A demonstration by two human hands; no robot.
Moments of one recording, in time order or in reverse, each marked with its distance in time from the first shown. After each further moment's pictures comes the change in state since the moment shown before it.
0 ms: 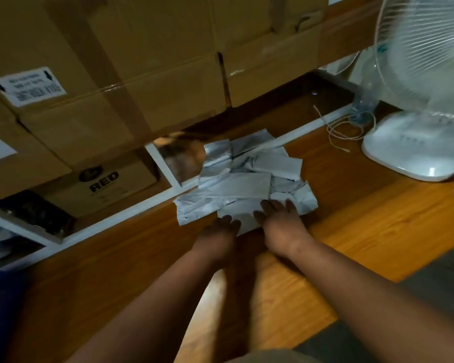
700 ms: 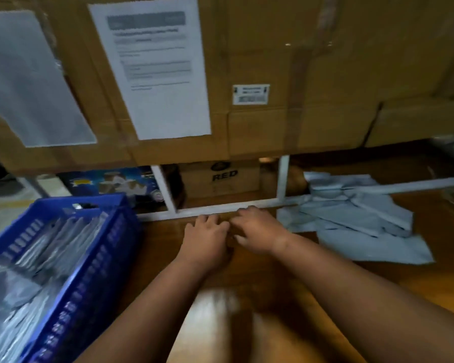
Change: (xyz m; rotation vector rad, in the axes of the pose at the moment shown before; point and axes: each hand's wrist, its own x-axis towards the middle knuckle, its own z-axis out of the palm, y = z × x) left_hand -0.265 -0.195 -0.062 -0.026 0.279 -0.411; right_hand 0.041 -0.326 -0.149 0.139 0.117 -0.523
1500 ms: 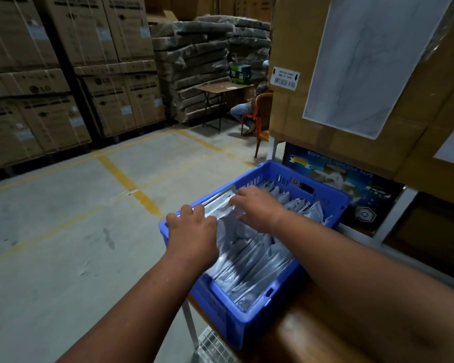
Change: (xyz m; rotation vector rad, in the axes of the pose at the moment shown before) left_hand -0.315 -0.351 0.007 0.226 0.027 -0.975; right_hand 0.258 -0.474 0.068 -0.131 -0.019 -0.817
